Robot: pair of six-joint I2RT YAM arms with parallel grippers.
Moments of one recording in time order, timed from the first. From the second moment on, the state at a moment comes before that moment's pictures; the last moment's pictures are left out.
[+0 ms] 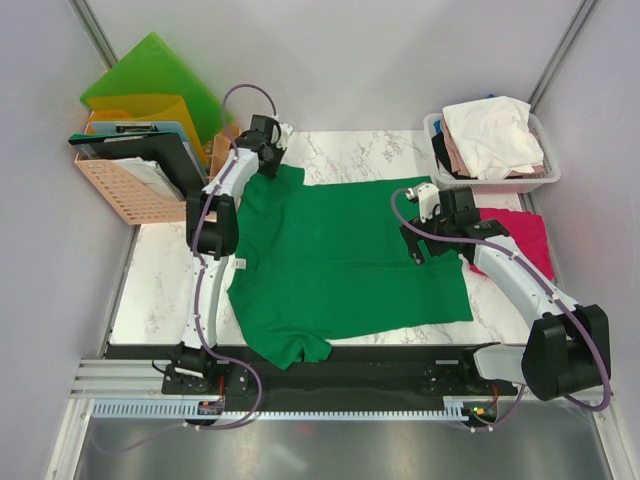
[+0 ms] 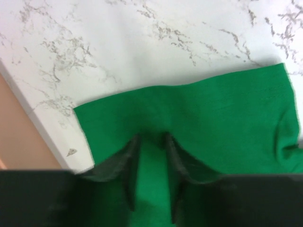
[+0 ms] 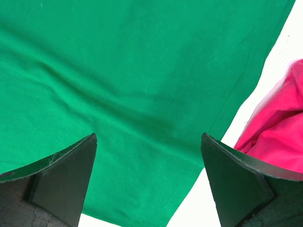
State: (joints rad) left arm -0.20 2.58 2.33 -0.65 -0.01 0.28; right arm 0.23 1.28 0.91 -0.53 -0.12 -0.27
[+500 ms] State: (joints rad) left arm -0.20 2.57 2.30 -0.61 0.01 0.28; right arm 0.23 1.28 0.90 -0.51 -0.12 -0.27
